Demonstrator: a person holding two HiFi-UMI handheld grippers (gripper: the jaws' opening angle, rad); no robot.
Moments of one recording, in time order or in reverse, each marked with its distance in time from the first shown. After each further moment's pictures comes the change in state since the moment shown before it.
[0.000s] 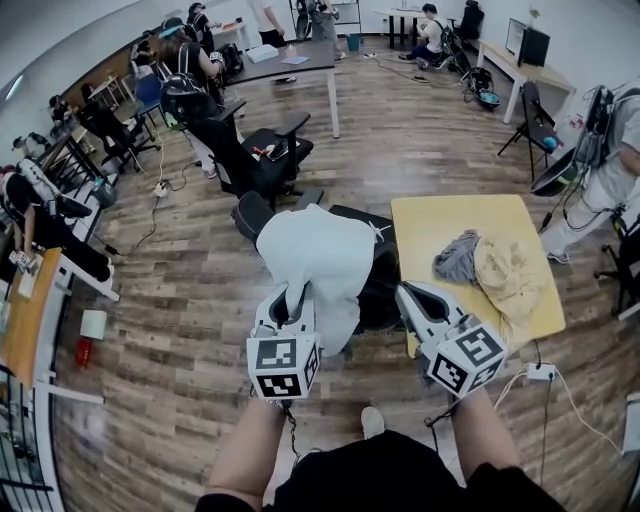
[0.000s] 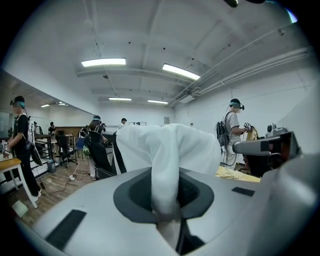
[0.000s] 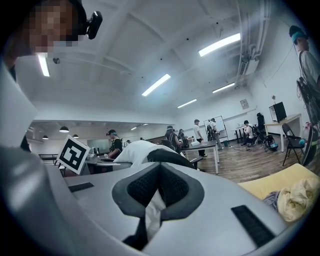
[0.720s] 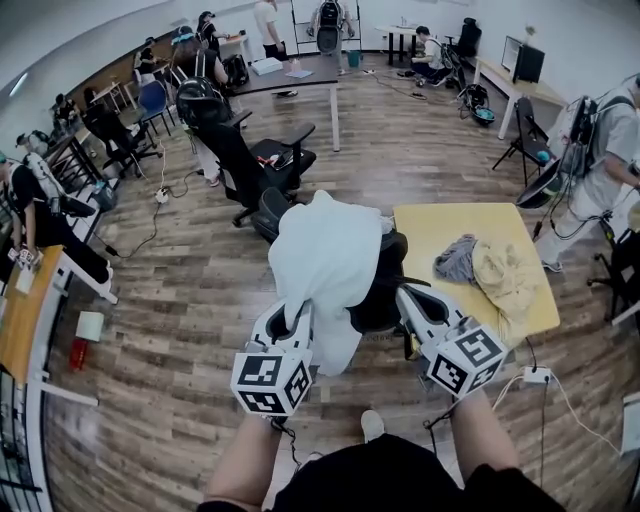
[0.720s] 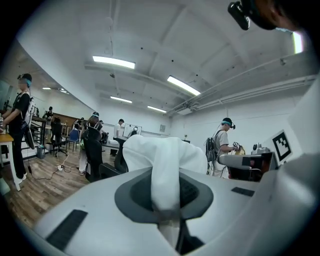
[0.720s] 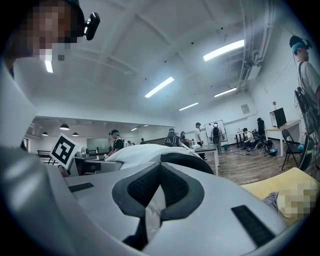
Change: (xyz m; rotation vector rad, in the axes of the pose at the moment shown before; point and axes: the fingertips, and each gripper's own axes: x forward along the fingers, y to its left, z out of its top) left arm -0.092 0.011 0.006 -0.143 -0.092 -0.111; right arm -0.018 0.067 0.010 -0.034 -0.023 -0.013
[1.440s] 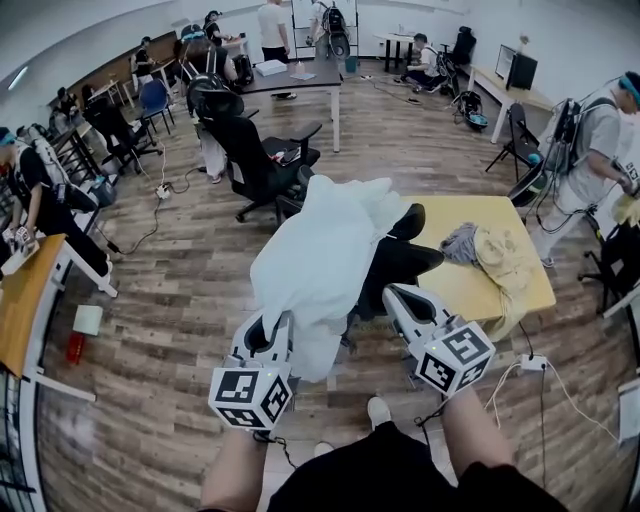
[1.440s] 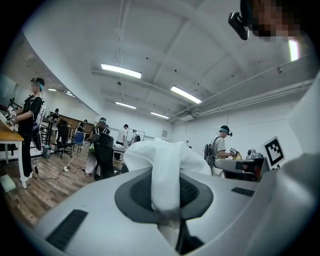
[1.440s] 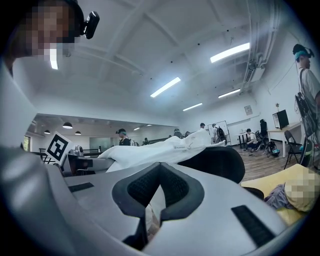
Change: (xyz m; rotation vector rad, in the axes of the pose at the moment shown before) left arm -0.164 0.059 -0.001 -0.025 -0.066 0.018; right arm -0.008 0.148 -0.015 -0.022 -0.003 0.017
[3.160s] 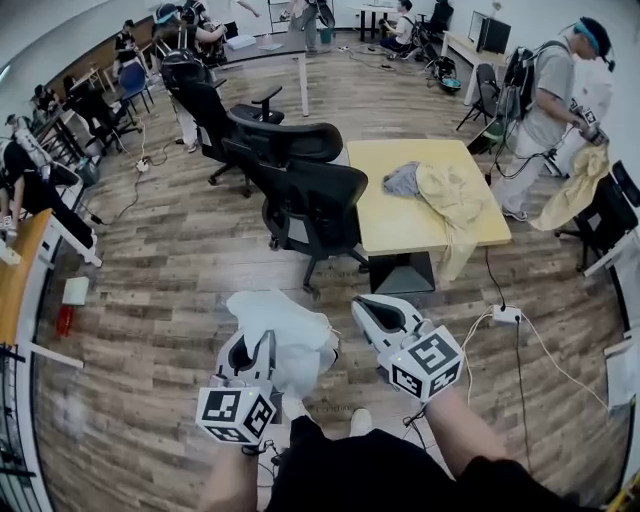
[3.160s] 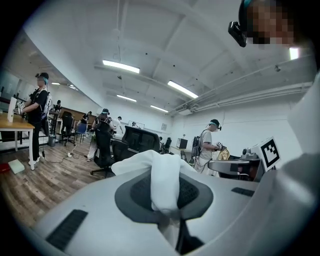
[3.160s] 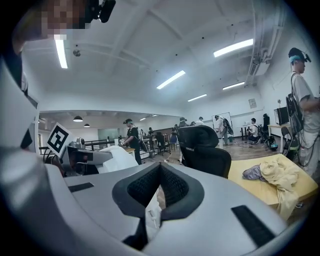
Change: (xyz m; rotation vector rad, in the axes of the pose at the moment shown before) left arm -0.162 -0.221 -0.114 -0.046 0.078 0.012; right arm -0.262 0.047 -0.087 -0.027 0.132 0.048
